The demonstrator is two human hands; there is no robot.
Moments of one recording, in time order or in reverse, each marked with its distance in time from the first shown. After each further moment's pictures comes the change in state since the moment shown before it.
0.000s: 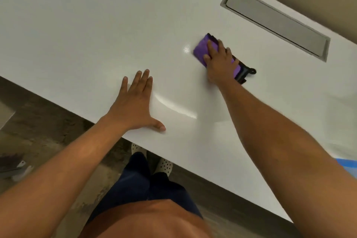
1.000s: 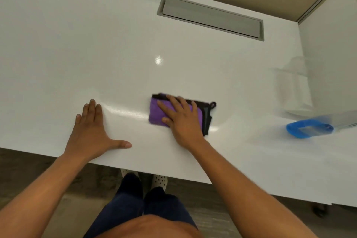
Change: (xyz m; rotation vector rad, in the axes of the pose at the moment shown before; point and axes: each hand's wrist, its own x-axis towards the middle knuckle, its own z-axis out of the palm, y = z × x) left_hand -0.014 0.018 0.020 -0.054 -0.002 -0.125; right_hand -0.183 0.066 0.044 0.092 -0.026 -0.211
